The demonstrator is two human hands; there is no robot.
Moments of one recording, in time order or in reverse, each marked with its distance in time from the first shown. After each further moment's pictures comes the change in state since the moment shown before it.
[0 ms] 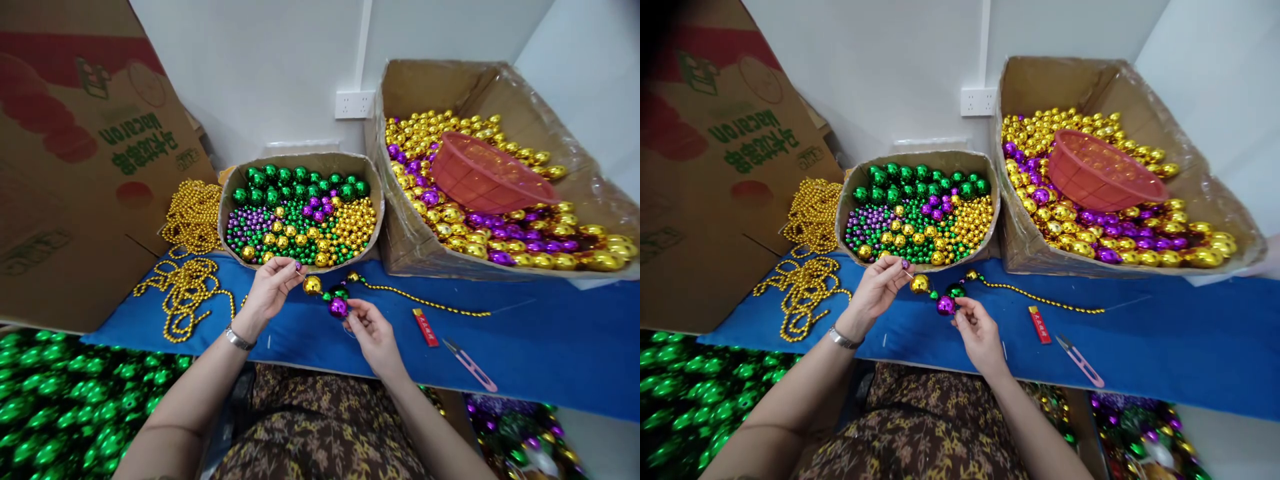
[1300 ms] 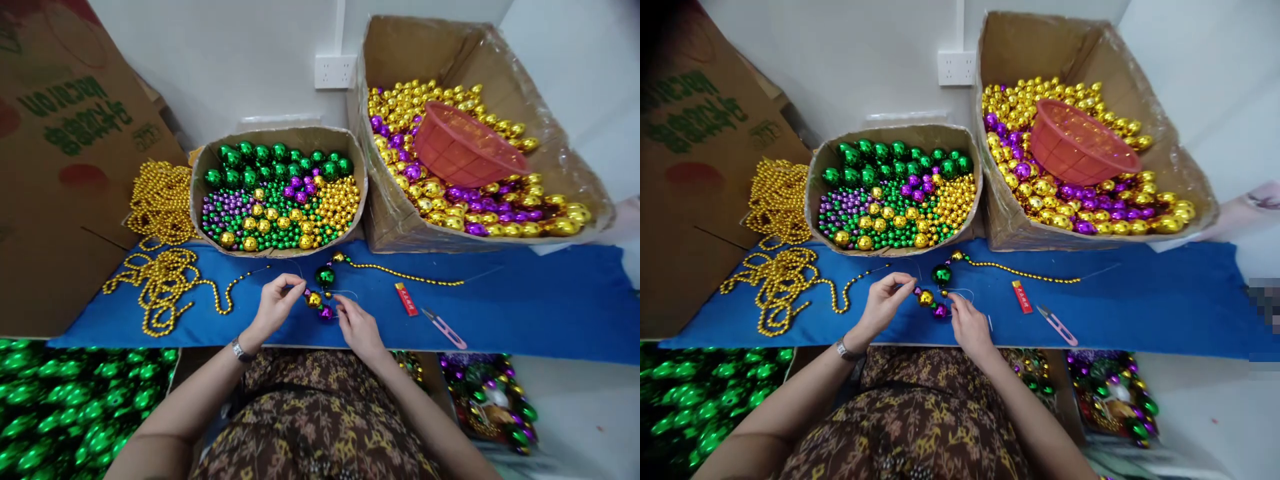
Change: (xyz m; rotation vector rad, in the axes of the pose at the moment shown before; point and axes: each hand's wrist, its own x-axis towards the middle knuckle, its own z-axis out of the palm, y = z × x) left_hand -0.033 -0.063 -0.016 0.628 -0.076 0.246; right_hand -0.019 0.035 -0.023 -0.812 -0.064 -0.145
